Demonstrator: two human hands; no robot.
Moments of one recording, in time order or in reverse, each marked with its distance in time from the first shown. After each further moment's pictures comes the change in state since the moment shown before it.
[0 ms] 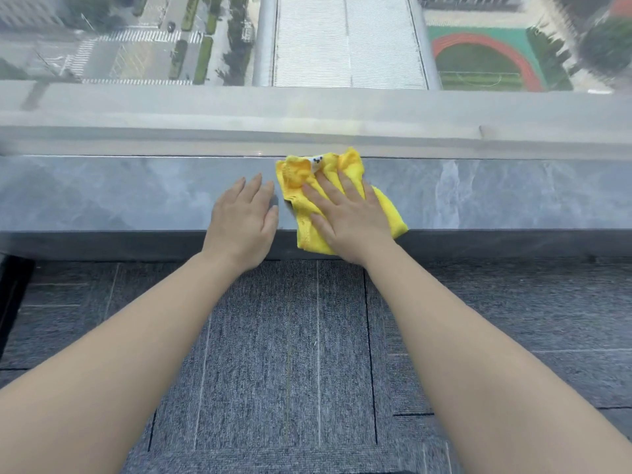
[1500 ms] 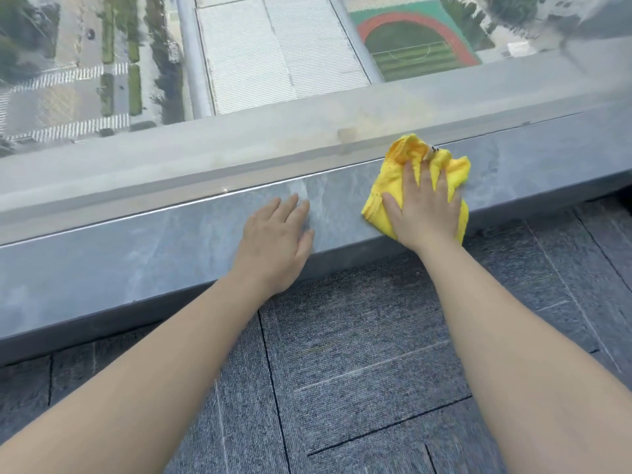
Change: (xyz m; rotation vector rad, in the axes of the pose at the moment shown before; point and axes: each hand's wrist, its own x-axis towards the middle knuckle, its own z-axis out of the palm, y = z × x) left_hand 0.047 0.203 0.068 0.086 -0.155 0.342; right_hand -0.091 0.239 -0.013 0.167 0.115 0.788
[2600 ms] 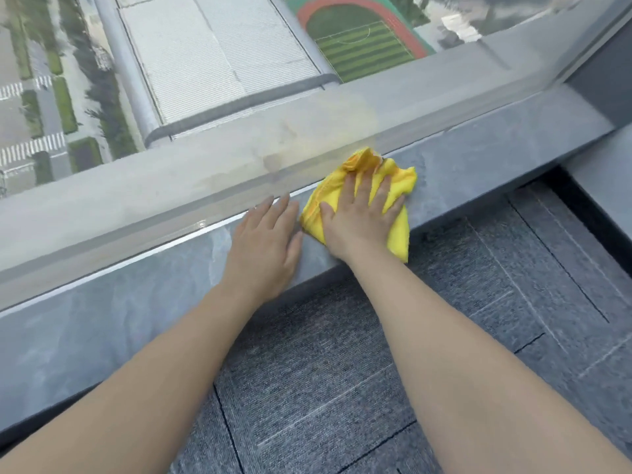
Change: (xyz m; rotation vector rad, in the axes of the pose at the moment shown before) left_hand 0.070 0.057 0.007 -0.068 0.082 0.216; right_hand 0.033 -0.003 -0.012 0.056 -0.092 0.138
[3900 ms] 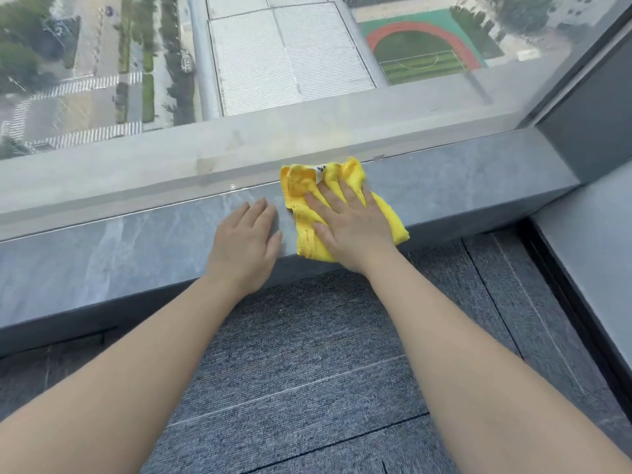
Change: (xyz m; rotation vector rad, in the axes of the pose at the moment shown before) left_hand 0.051 0.118 0.065 0.113 -0.005 -0.320; right_hand 0.062 0.159 -0.042 -0.208 0.022 -0.717
